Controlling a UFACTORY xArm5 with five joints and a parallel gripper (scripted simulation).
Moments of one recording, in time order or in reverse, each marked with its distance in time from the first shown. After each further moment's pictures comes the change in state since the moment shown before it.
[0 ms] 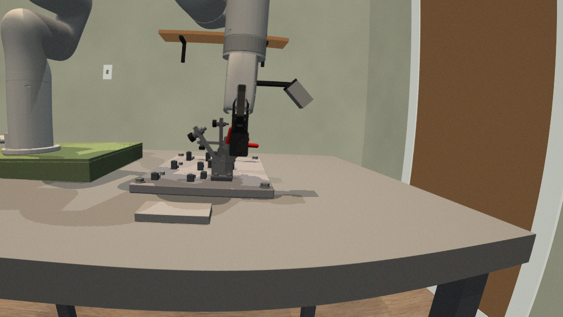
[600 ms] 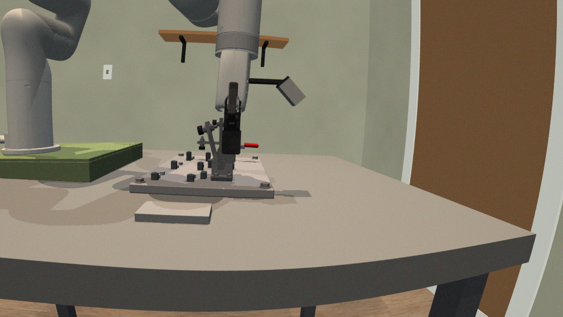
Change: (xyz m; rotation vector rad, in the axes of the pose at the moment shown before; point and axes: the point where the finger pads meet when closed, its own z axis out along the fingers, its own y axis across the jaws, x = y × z) arm -0.013 0.000 -0.003 0.000 0.001 0.000
